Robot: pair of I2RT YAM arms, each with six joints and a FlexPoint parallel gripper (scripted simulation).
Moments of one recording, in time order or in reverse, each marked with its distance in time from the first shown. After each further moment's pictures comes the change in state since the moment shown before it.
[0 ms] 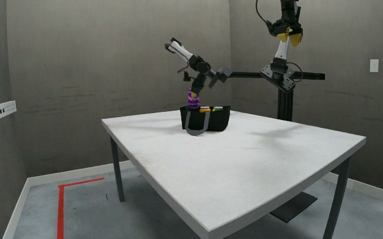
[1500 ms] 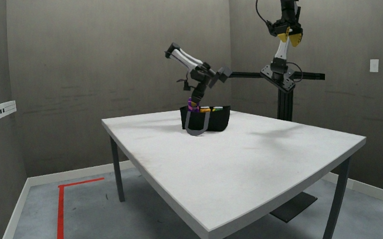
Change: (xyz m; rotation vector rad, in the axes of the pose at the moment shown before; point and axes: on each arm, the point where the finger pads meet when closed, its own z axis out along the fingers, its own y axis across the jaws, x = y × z) left arm 0.000 0.000 0.000 0.000 0.000 0.000; right arm 0.025 0.006 0.050 -0.008 0.001 0.013
